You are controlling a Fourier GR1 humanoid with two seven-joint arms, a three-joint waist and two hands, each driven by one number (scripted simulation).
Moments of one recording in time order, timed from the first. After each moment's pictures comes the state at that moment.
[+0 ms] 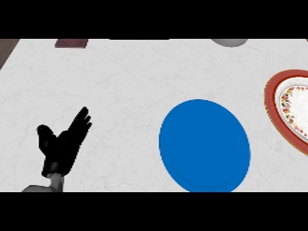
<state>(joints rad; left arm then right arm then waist) -0.01 0.19 -0.16 -1.45 0.21 0.12 0.19 -0.50 -0.45 -0.64 -0.68 0.68 -0.86 0.26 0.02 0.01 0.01</state>
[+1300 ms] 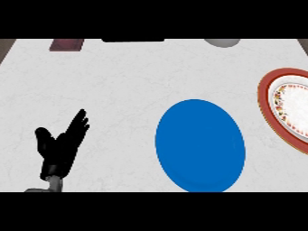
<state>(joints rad) 0.02 0.17 -0.13 -1.46 0.17 0.11 0.20 0.06 -0.09 -0.67 -1.45 0.14 -0.54 -0.13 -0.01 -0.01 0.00</state>
